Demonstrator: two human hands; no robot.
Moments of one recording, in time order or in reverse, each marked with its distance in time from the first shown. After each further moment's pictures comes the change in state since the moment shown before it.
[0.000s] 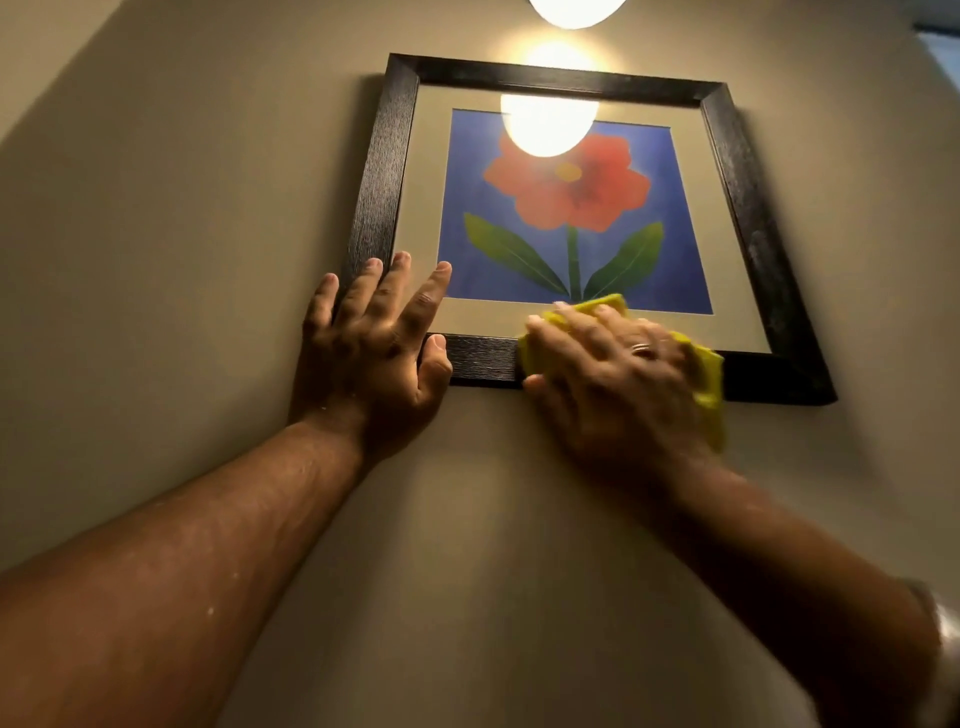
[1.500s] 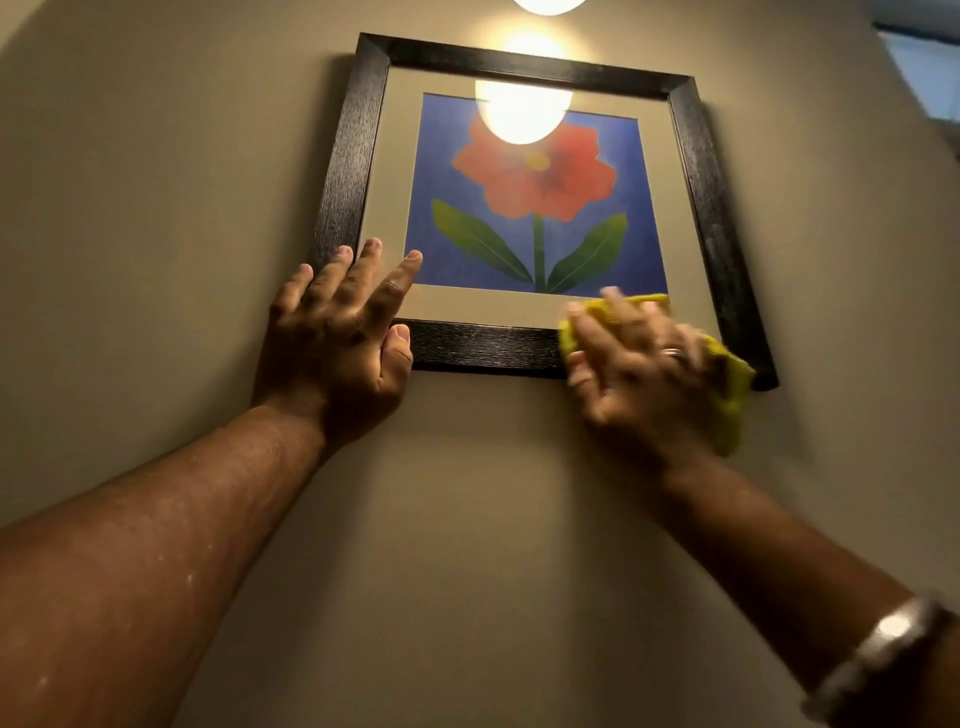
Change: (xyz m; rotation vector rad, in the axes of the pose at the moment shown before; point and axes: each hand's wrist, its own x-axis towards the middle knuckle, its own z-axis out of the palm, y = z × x) left_hand -0.002 0.000 -0.002 -0.018 -0.026 0.026; right_hand -0.015 0.039 0.004 0.010 0.008 0.228
